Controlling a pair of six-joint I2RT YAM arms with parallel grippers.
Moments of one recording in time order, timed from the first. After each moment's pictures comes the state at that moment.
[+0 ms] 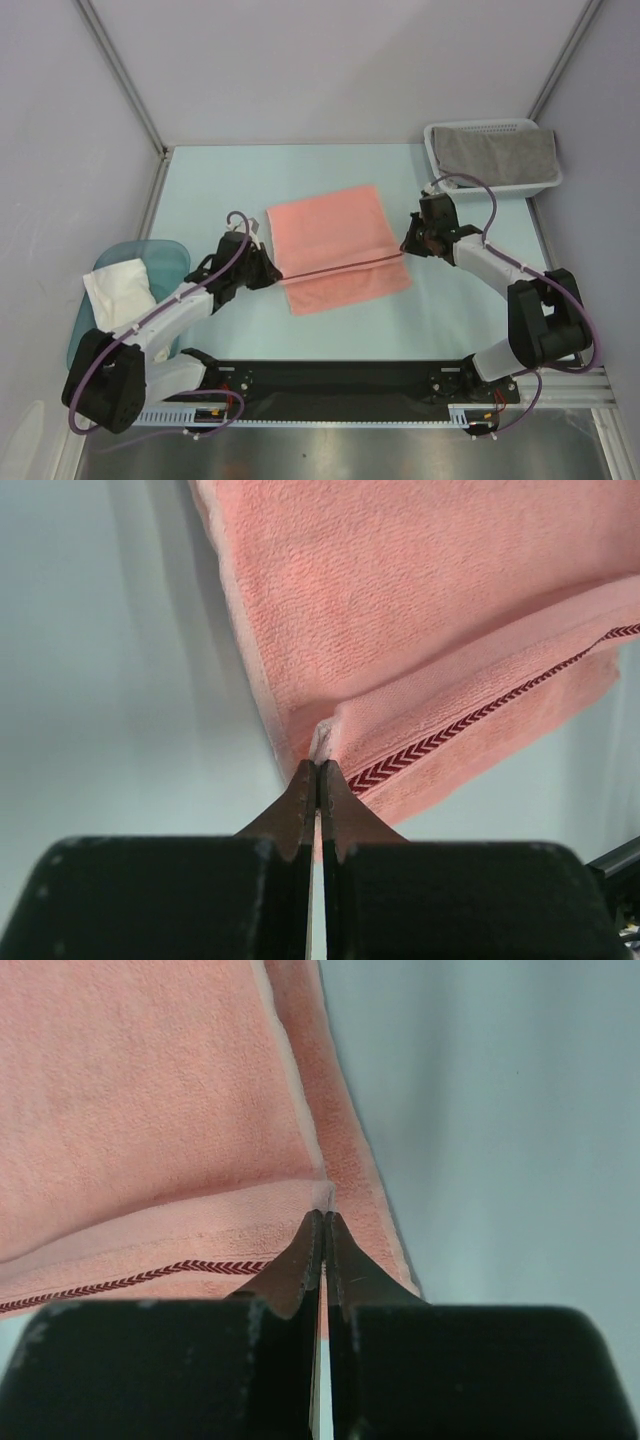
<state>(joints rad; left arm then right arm) -0.41 1.12 0.55 -0.18 0.11 -0.62 0.31 1.48 0.89 -0.26 -0.03 0.51</state>
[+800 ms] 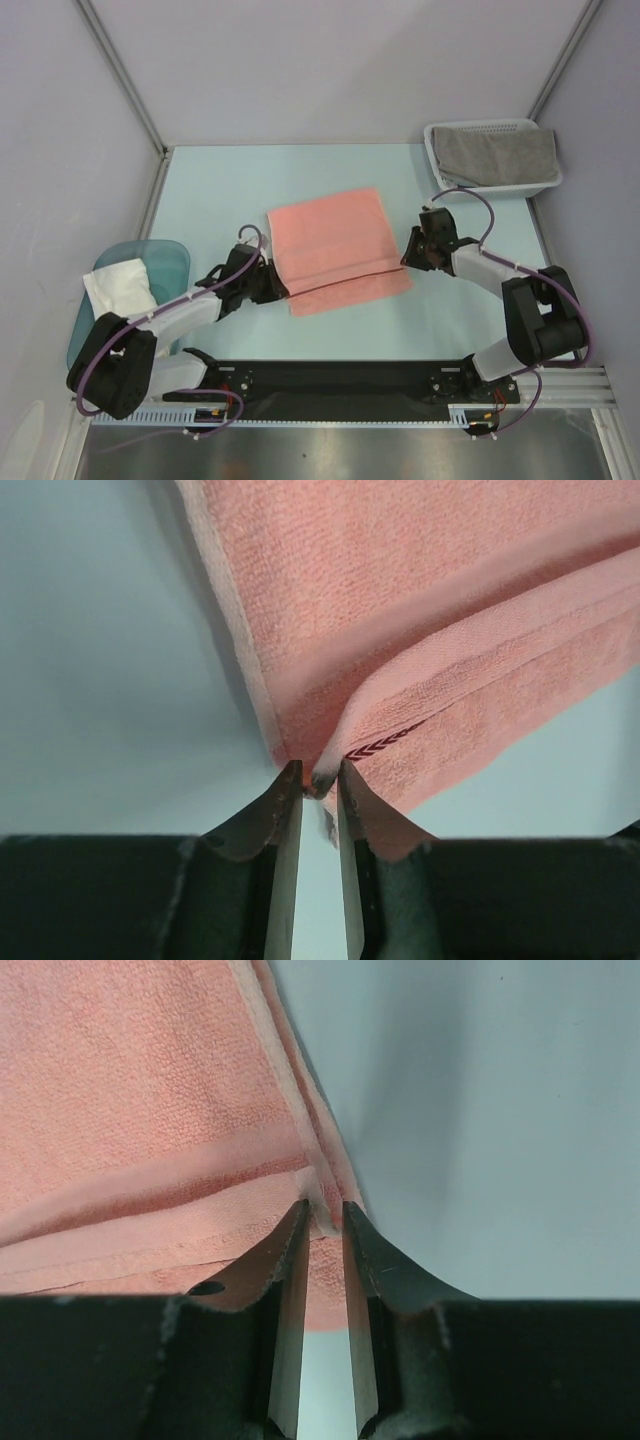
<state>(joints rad) -0.46 1.20 0.45 -0.08 0.14 -0.63 0.32 1.50 0.77 -0.18 -0.03 0.54</state>
